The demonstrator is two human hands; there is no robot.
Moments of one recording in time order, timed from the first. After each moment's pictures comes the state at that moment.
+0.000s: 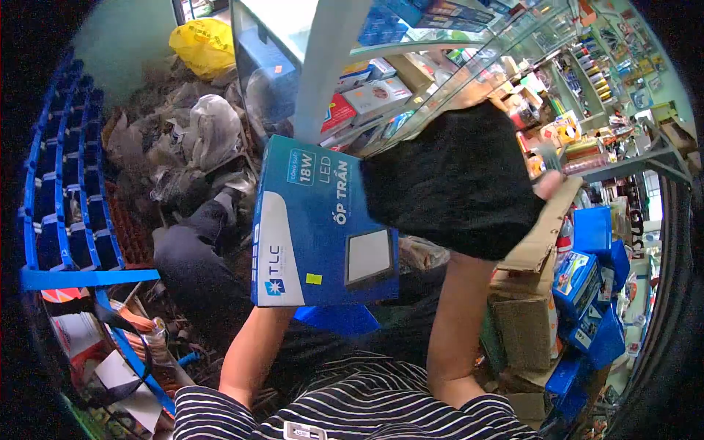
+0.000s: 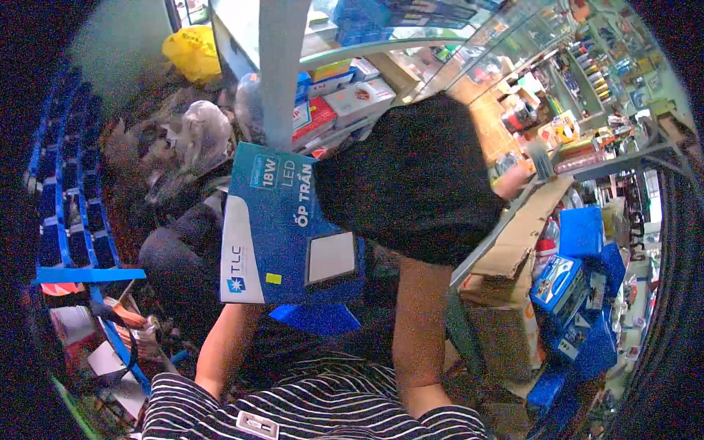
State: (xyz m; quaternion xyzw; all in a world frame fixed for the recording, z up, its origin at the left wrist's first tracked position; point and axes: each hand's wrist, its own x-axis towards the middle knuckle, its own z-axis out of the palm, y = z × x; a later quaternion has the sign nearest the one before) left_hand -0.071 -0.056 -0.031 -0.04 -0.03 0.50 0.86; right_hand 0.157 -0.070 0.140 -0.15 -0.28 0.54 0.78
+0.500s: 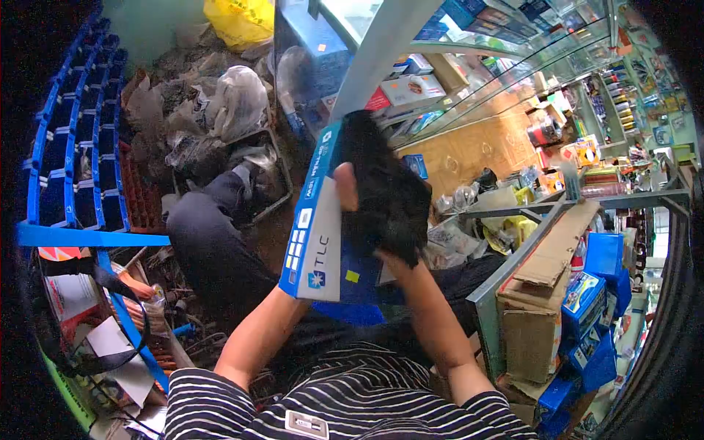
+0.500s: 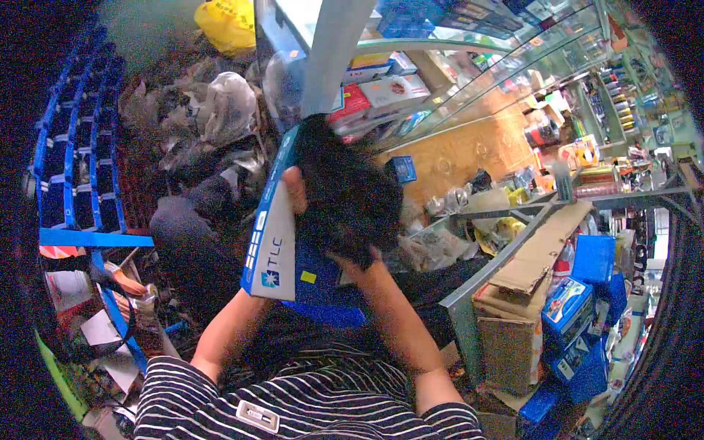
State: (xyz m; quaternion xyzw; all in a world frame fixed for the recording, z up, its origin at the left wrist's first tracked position) left_hand -0.077 -0.063 -0.031 -0.06 -0.04 0.50 0.86; right_hand 0.067 -0.045 0.032 -0.51 -0.77 0.24 0.29
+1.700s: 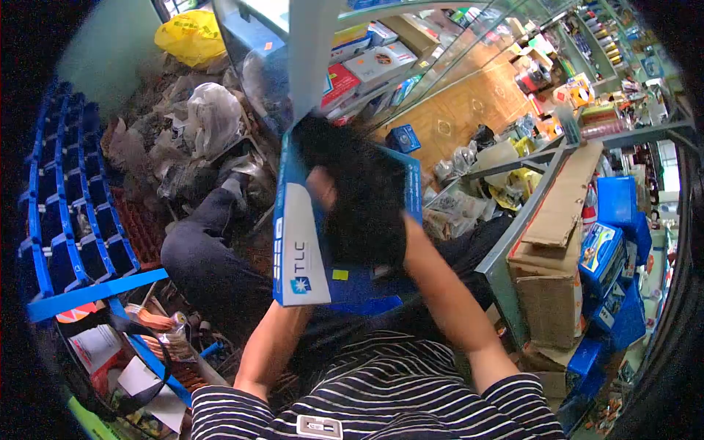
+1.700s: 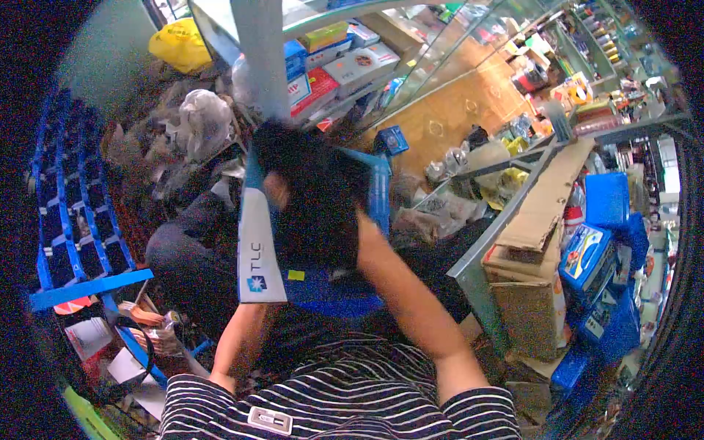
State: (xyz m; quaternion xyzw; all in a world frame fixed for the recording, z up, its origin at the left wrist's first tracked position) left_hand -0.077 -0.073 -0.035 -0.04 -0.01 0.44 0.90; right_hand 0.093 -0.074 0.009 -0.56 -0.77 0.09 0.28
